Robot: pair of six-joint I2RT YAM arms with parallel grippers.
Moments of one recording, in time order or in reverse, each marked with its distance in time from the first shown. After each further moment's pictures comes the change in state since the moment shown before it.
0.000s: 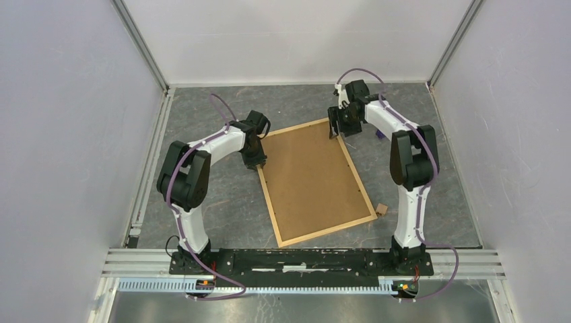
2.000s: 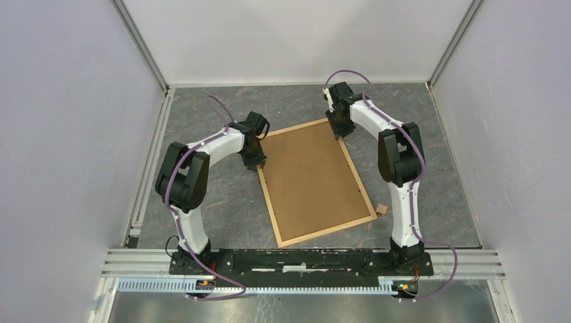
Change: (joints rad) left arm 0.006 -0.016 -0.025 0.019 -0.006 -0.035; right arm 0.089 0.063 0.084 -0.080 0.338 -0.057
